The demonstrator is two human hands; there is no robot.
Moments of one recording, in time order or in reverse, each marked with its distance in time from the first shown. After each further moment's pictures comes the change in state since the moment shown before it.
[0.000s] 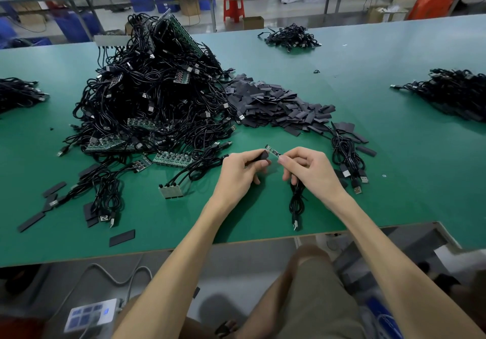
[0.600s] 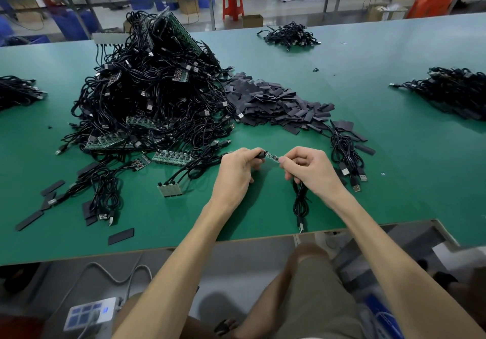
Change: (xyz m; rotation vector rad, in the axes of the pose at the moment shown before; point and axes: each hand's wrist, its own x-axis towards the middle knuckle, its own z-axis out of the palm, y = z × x) left_hand -0.002 -0.012 0.003 0.231 0.072 0.084; right_hand 0.001 0.001 -0.001 0.040 -0.003 0.047
